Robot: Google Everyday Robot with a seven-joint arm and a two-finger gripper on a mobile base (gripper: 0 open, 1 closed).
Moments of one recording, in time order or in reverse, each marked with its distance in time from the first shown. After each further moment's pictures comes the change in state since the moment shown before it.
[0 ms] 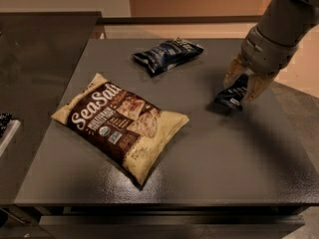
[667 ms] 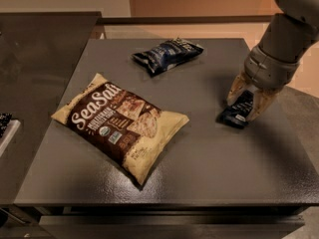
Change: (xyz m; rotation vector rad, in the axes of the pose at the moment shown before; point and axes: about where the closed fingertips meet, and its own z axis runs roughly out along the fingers) arm 0.002 0.031 0.027 -0.094 -0.050 -0.041
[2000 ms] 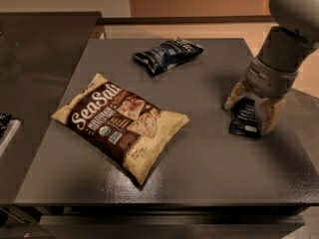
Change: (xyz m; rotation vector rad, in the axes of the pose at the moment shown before) arm 0.010 0.015 0.023 -0.060 -0.013 -0.012
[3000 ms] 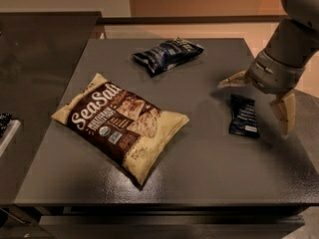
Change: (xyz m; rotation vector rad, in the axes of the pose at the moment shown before) arm -0.003 -0.001 -0.016 0.047 -0.022 0.002
